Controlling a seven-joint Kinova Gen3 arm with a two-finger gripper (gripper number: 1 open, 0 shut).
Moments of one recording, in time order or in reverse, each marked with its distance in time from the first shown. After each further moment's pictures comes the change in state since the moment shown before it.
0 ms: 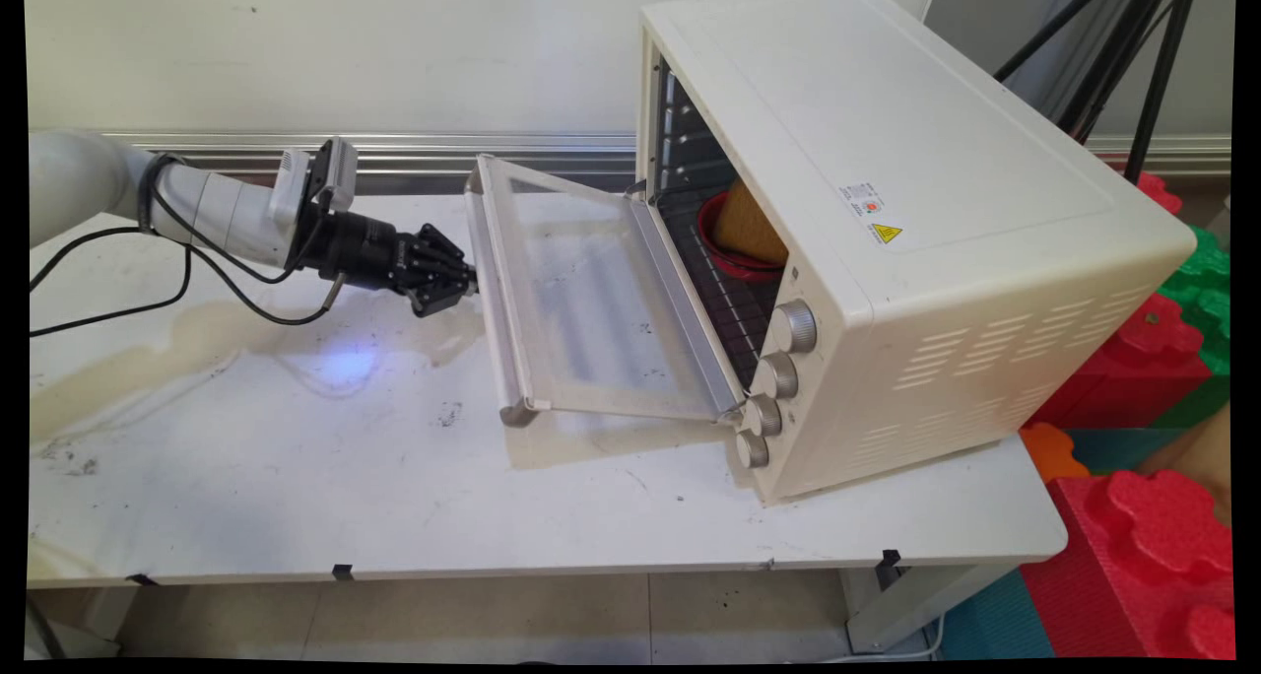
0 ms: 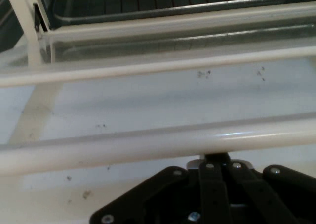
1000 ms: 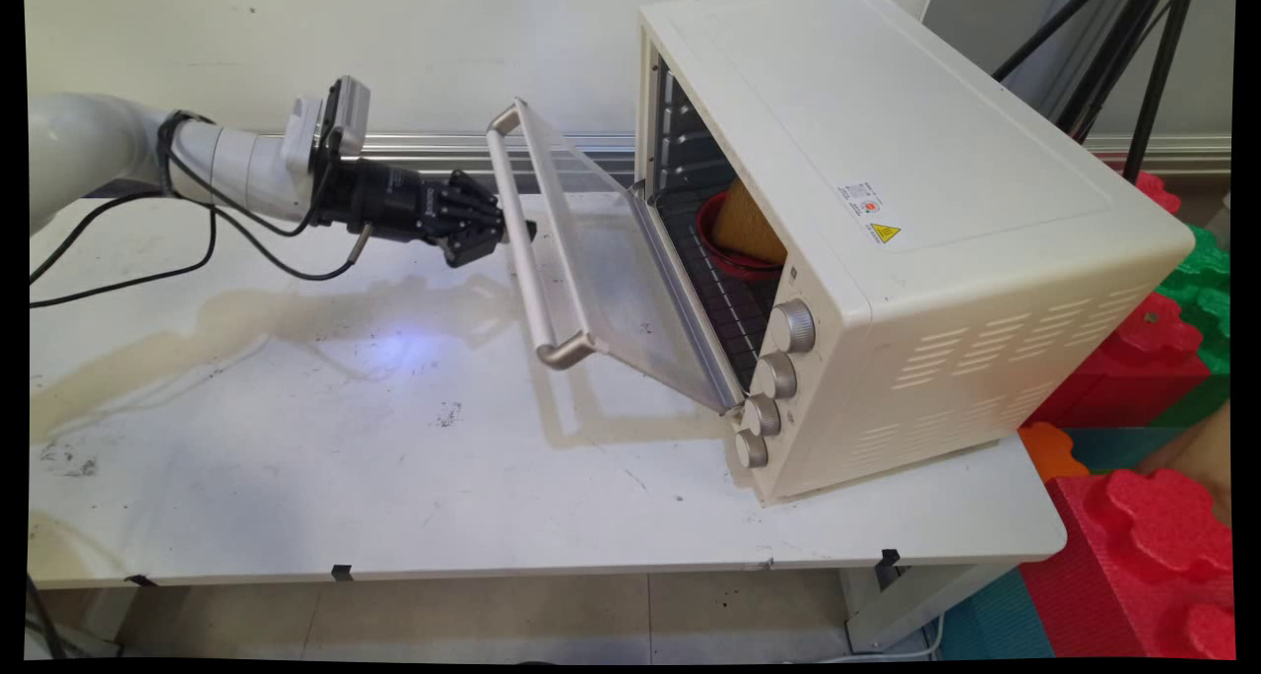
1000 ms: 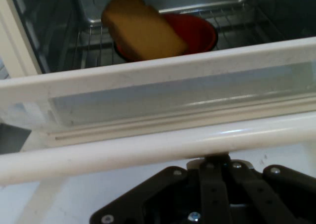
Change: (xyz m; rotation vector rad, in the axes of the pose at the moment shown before) arm 0.052 -0.009 0.008 -0.005 0.146 0.040
